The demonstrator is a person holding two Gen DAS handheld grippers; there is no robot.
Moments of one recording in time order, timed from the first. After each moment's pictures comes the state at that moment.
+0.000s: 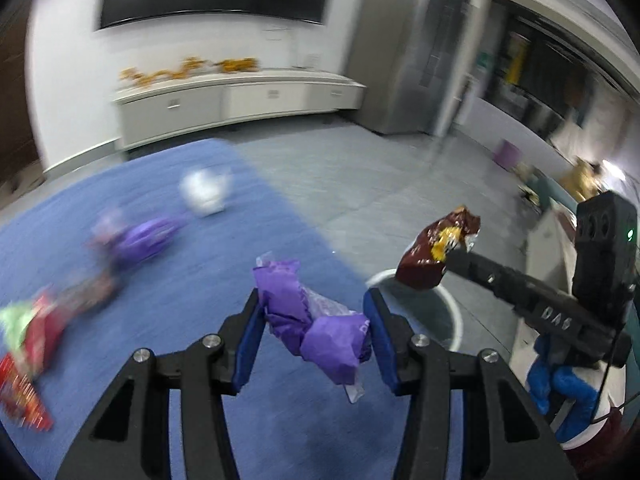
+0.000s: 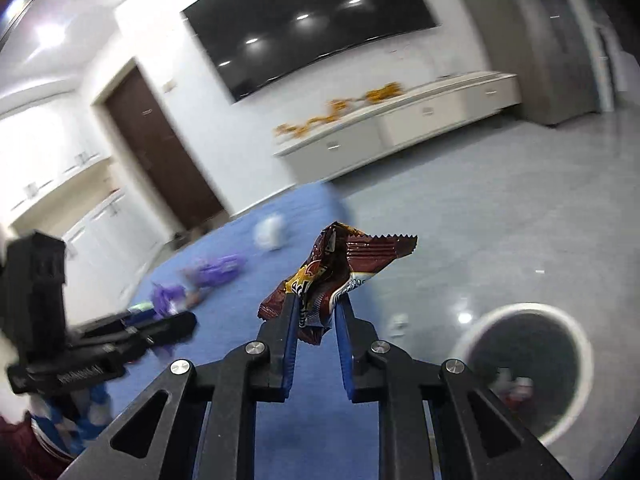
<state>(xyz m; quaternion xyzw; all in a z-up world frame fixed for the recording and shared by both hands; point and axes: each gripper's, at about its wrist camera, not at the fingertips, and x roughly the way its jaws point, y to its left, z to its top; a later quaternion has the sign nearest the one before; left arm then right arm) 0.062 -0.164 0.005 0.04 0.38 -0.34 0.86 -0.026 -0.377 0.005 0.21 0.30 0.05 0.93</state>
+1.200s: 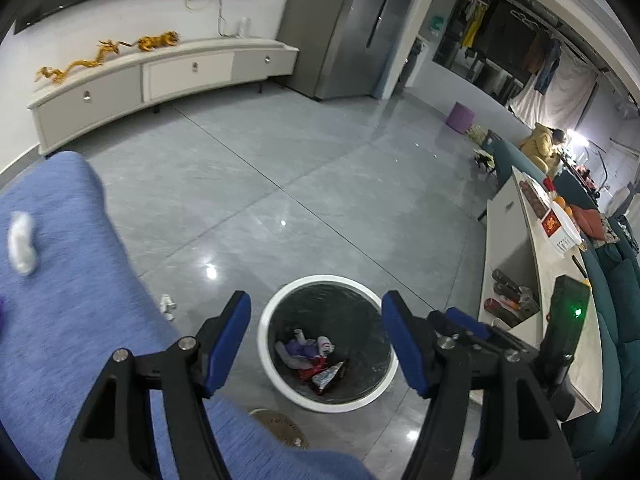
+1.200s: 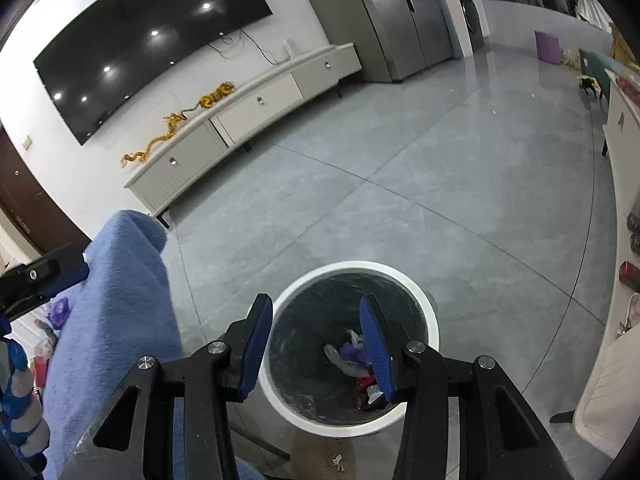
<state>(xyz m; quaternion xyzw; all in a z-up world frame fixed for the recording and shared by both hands) 0.090 -0.329 -0.011 0.05 0.43 -0.41 0.80 -0.075 -0.517 -0.065 0.27 0.34 -0.16 0.88</state>
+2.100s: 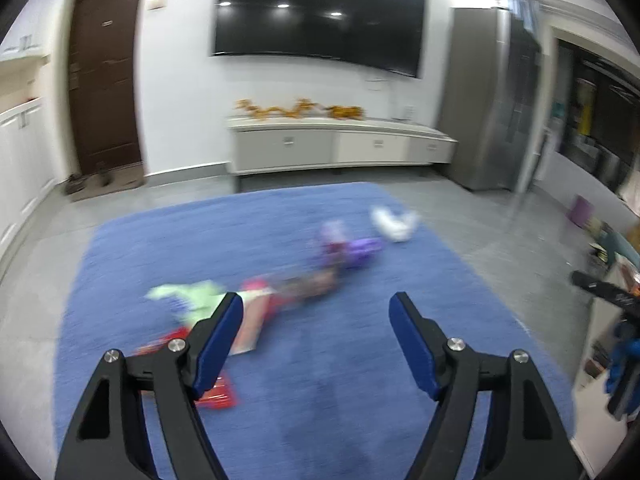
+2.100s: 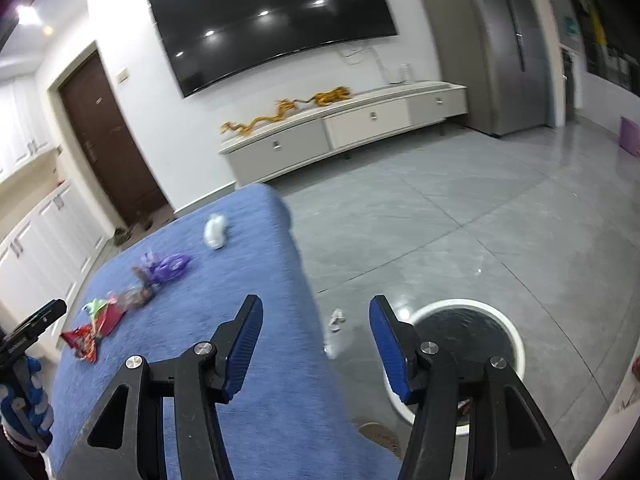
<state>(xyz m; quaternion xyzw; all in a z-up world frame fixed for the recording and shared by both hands) 0.071 0.047 0.022 0.00 0.32 -0.15 0.94 -0.029 -0.346 0.025 0.15 0.33 -0.02 0.93</state>
